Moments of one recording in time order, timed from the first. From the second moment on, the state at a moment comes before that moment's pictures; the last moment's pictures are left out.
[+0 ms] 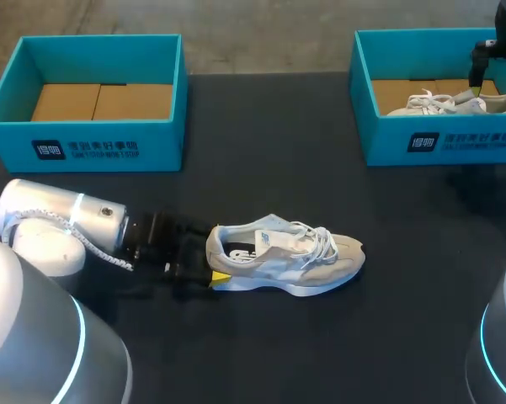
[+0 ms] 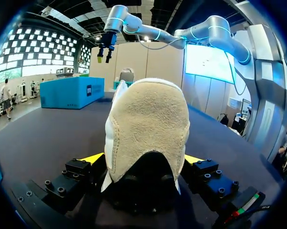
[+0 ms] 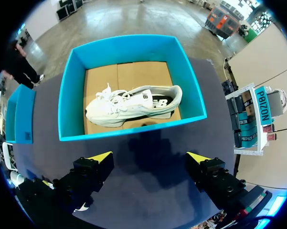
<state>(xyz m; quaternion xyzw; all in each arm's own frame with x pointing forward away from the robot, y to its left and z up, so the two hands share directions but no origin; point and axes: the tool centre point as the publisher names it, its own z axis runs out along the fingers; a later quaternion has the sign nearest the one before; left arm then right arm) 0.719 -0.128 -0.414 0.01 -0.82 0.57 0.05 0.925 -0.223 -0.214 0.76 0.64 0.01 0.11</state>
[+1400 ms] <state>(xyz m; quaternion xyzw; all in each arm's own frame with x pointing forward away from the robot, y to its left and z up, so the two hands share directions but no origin) 0.719 -0.141 -0.415 0.00 -0.81 0.58 0.07 0.925 -0.223 -0.214 0.76 0.64 0.01 0.11</state>
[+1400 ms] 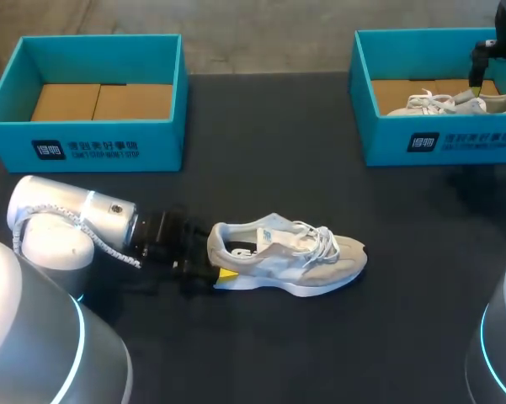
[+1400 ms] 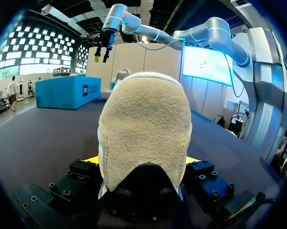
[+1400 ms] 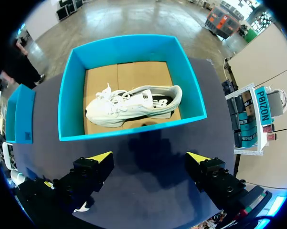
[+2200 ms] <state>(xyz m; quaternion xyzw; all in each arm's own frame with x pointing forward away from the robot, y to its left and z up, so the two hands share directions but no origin) 0.719 -0.141 -0.415 0.00 -0.81 0.58 0.07 0.889 -0.159 -0.224 0.79 0.61 0.00 0.09</state>
